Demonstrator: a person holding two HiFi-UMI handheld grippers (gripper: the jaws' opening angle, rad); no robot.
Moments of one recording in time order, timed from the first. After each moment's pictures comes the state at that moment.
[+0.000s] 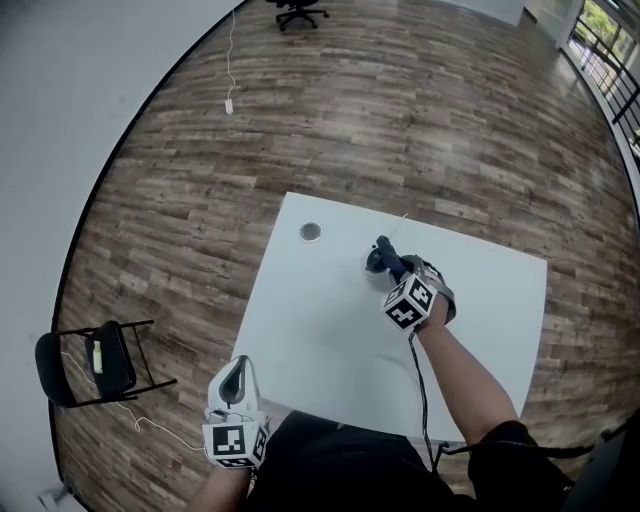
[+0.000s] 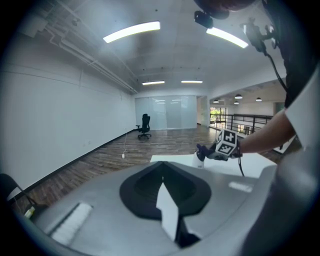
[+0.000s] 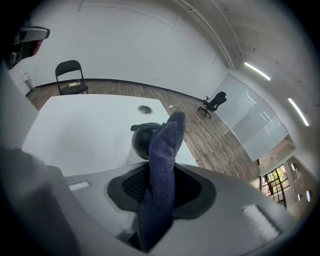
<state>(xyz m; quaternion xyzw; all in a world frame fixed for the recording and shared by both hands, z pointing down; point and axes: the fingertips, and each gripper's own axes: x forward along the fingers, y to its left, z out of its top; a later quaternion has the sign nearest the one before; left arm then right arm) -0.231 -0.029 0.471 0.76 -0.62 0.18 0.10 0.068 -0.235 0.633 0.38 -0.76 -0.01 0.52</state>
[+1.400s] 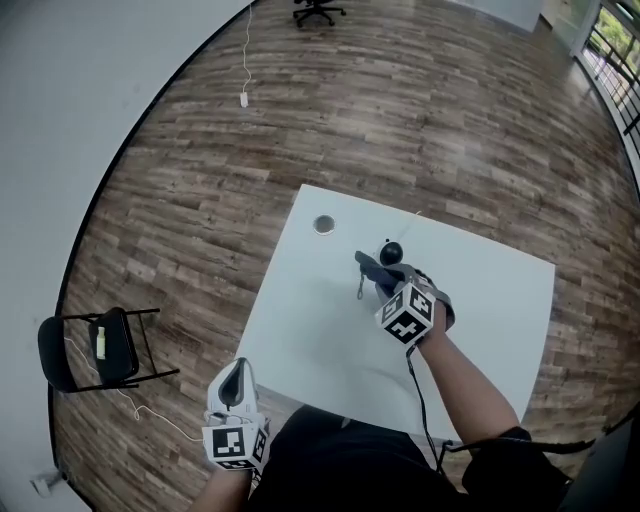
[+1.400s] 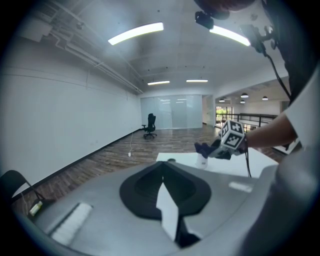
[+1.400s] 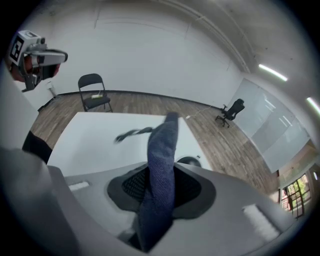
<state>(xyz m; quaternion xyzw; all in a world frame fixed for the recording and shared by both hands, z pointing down) -0.249 -0.001 0.470 0.74 -0.64 0.18 0.11 -0.001 -0.189 0.596 0.29 -0.83 -0.01 0.48</state>
